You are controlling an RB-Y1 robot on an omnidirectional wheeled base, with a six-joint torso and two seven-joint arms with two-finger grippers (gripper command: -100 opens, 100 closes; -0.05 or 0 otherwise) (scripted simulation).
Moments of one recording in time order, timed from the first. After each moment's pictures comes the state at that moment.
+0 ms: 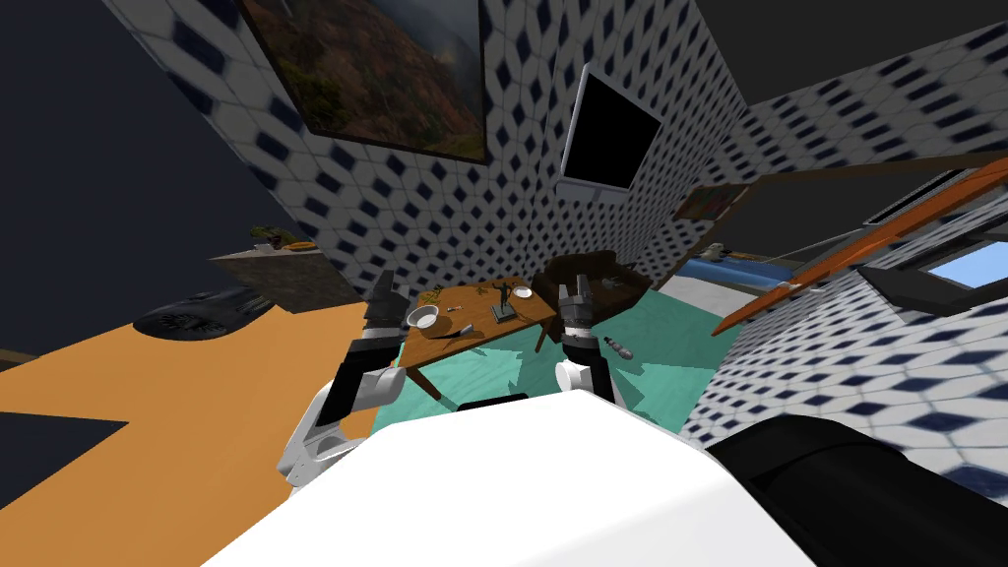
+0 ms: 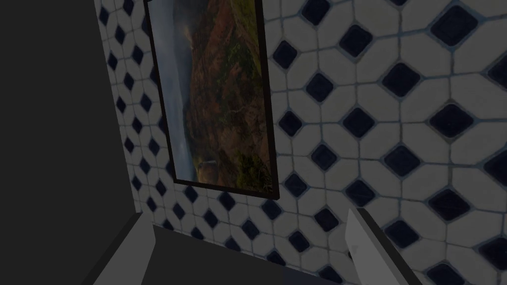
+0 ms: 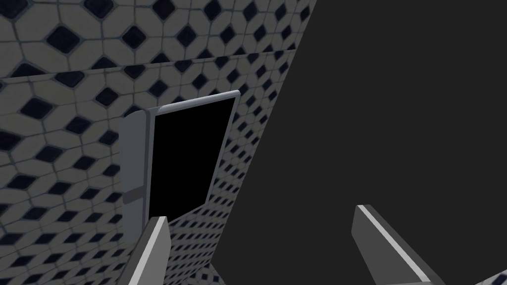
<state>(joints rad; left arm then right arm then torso) 0.29 0.17 0.06 -2.22 0.04 -0.20 -0.05 0.46 0.01 0.05 -2.28 -0.07 -0.44 0.10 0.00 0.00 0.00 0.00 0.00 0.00</state>
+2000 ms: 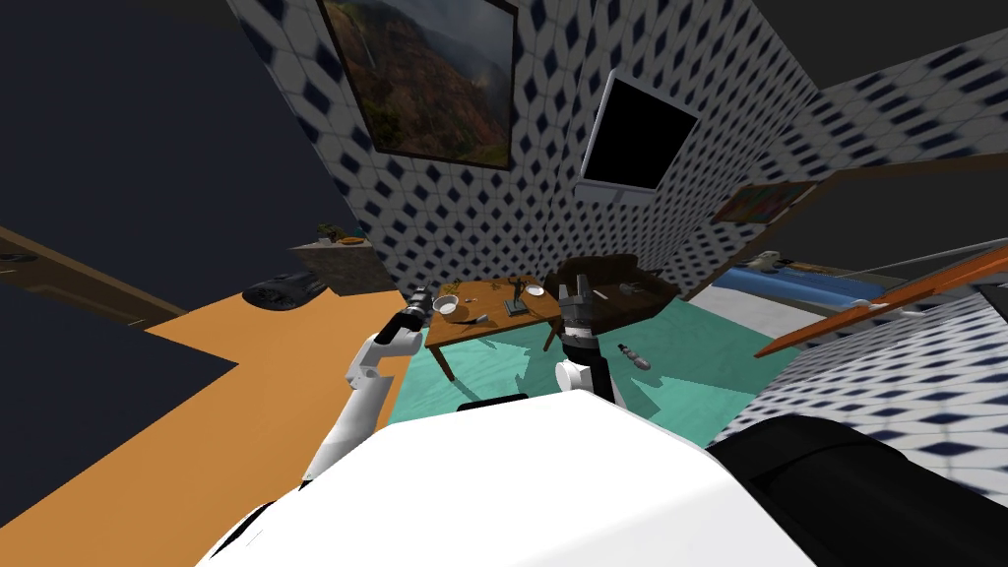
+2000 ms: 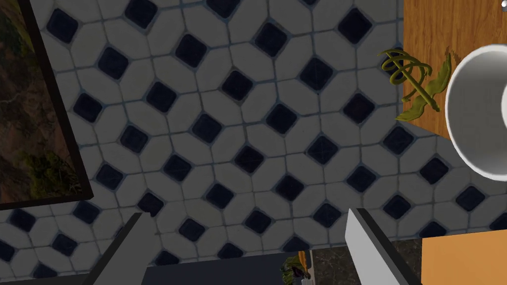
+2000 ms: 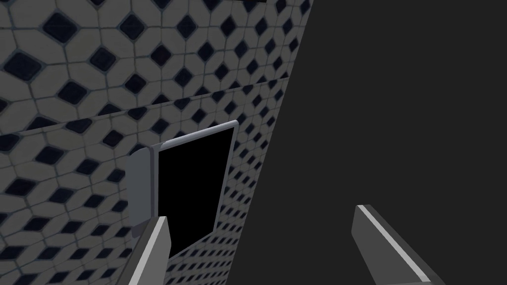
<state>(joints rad) -0.09 0.27 0.06 -1.79 0.13 0.30 0.01 0.46 0.01 0.05 -2.28 -0.07 -0.44 0.10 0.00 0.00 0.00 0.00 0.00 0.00</state>
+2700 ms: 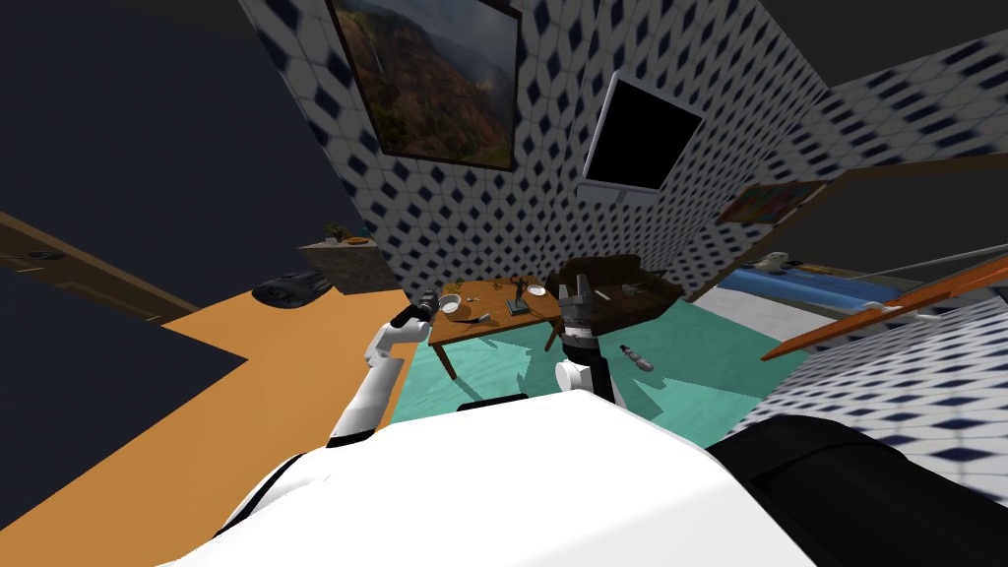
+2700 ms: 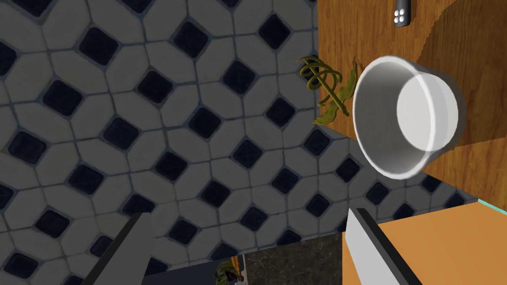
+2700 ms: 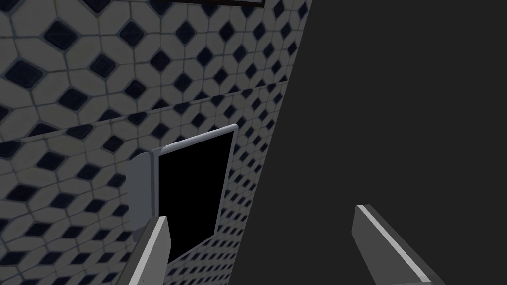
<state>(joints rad) -0.24 0.27 0.05 -1.58 0.17 0.47 0.05 0.46 0.01 0.05 -2.28 -0.07 -0.44 0.10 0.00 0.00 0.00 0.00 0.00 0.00</state>
